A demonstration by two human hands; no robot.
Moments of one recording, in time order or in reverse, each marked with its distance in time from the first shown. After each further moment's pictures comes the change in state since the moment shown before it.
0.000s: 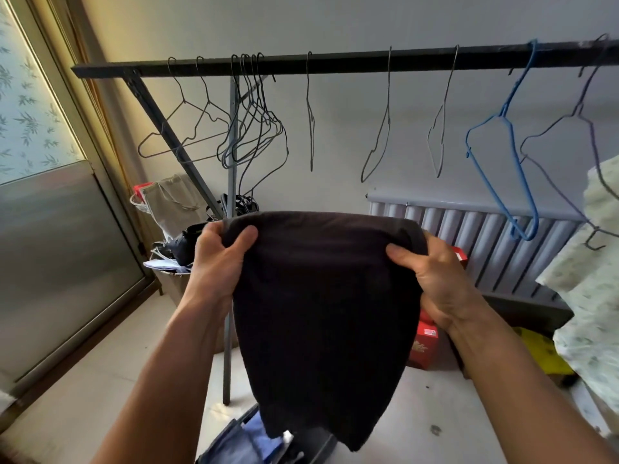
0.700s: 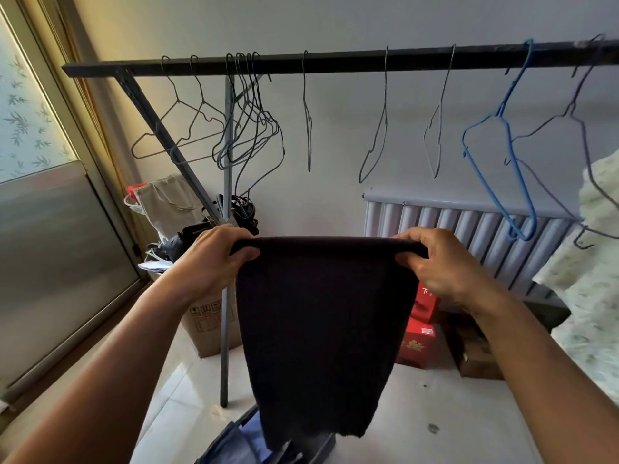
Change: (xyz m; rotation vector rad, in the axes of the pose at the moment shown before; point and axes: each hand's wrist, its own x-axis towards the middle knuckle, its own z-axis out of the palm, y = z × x) left_hand 0.028 0.014 -0.027 1.043 -0.477 0.438; right_hand 0.010 -0.017 -0.016 -0.897 -0.045 -0.176
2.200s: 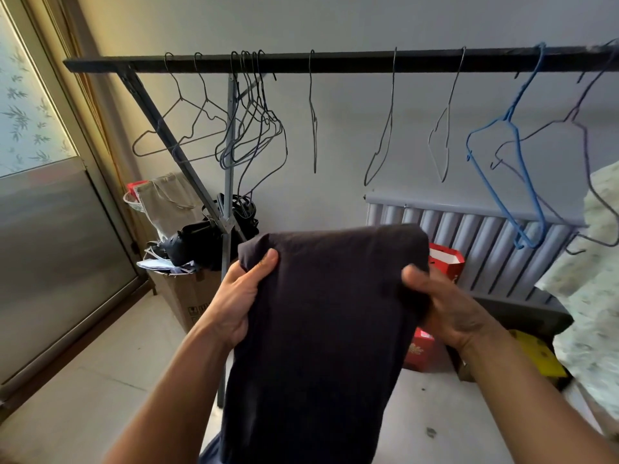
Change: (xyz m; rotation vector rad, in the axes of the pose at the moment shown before) left_hand -0.016 0.025 0.061 -1.459 0.158 -0.470; right_hand -0.012 0.025 0.026 1.046 -0.343 0.179
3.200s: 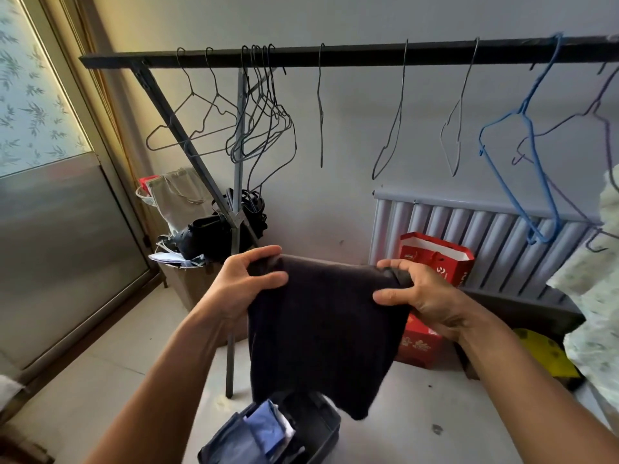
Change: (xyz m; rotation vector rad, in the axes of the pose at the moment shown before) left_hand 0.013 0.002 -0.032 0.474 -0.011 0.025; right_hand 0.017 0.009 0.005 -0.429 0.144 0.166
